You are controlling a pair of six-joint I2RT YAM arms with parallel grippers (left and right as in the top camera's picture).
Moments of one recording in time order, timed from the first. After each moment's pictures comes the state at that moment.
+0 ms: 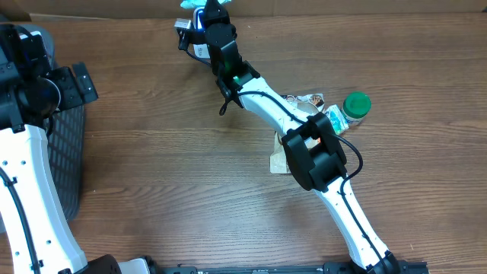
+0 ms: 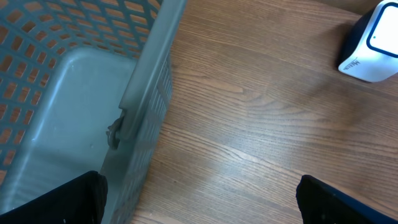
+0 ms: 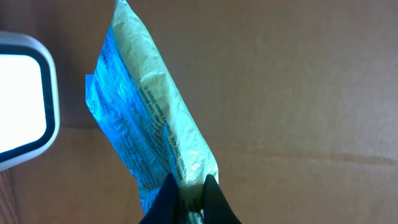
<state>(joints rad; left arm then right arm) 0.33 1.51 1.78 -1.20 -0.01 -0.04 0.61 2.63 2.23 0.40 0.48 -1.63</state>
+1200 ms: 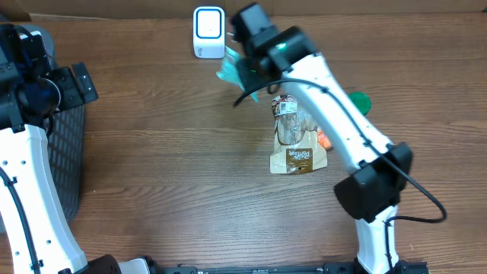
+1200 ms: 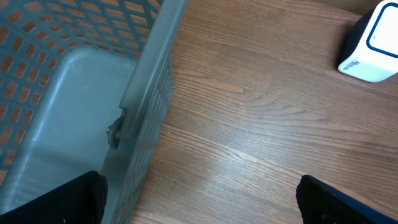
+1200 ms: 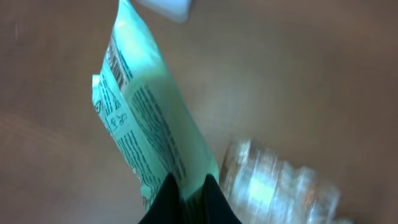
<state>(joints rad) 0.33 1.51 1.78 -1.20 -0.01 -0.04 0.54 2.13 2.23 -1.26 0.09 0.17</state>
